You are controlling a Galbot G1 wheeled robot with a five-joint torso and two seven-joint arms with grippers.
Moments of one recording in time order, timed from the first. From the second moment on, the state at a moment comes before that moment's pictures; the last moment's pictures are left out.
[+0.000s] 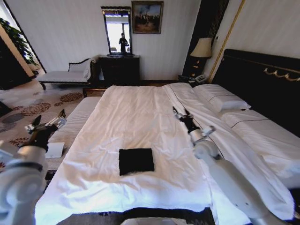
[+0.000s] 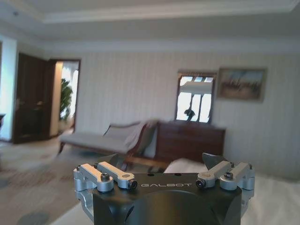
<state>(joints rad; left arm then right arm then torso) 1.56 -1.19 -1.00 -2.47 -0.68 0.41 -0.34 -1.11 0.89 0.40 1.97 0.77 0.09 0.13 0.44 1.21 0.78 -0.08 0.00</state>
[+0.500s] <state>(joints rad) 1.90 -1.33 -0.76 -2.49 -0.29 0.16 -0.08 -1.66 1.23 0.63 2.31 0.27 0.04 0.24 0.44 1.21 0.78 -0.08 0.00</state>
